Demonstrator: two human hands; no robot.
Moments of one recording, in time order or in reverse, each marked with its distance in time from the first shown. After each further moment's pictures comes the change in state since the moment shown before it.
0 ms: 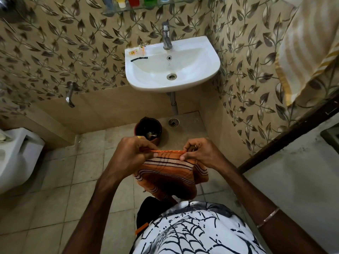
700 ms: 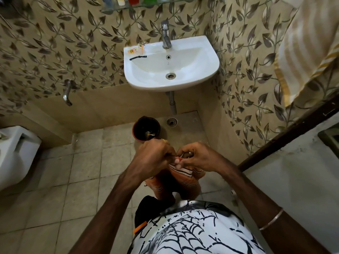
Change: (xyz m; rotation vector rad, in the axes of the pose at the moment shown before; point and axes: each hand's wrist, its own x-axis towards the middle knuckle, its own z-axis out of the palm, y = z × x) left_hand 0.018 0.024 0.038 0.289 -0.166 0.223; right_hand -0.007 -0.015 -0.001 -0.047 -0.238 -0.072
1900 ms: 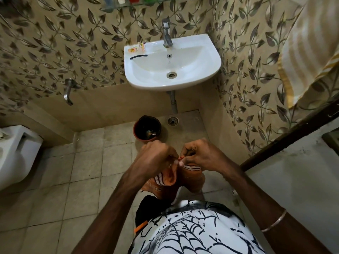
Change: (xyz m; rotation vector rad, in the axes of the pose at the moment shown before) left_hand 0.014 -0.010 0.013 0.145 -0.098 -0.024; right_hand 0.001 -0.005 -0.010 -0.122 0.097 0.032
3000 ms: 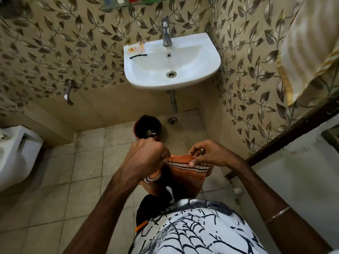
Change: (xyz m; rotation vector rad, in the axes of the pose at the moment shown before) left_hand -0.015 0.001 -0.021 0.190 0.010 -0.088; right_hand -0.007 0.027 -0.017 0.133 -0.160 0.170
